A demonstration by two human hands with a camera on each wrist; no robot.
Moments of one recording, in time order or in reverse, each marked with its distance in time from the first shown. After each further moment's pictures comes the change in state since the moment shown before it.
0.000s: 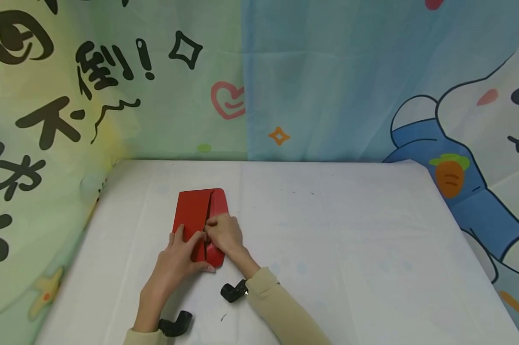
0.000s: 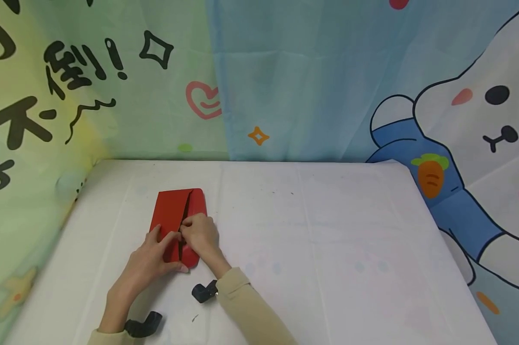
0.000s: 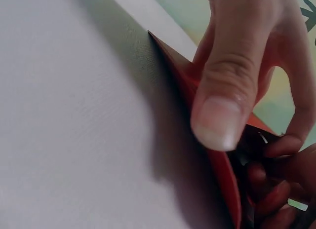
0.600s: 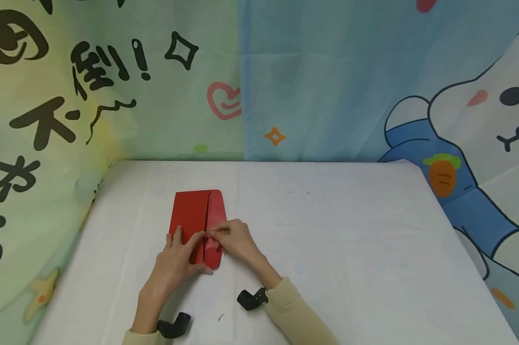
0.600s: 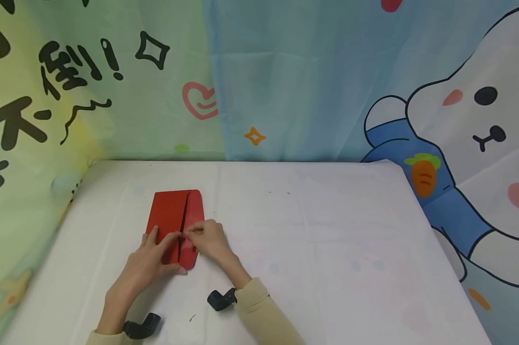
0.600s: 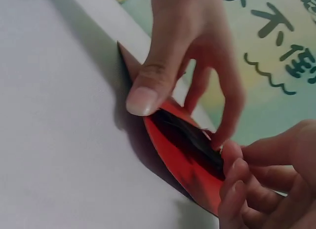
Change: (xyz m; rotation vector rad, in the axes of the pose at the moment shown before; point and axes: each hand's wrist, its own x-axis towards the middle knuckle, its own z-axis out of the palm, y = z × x) left_hand -0.003 0.006 0.002 0.040 -0.007 0.003; right_hand -0.027 0.022 -0.039 0.275 -0.182 -0.092
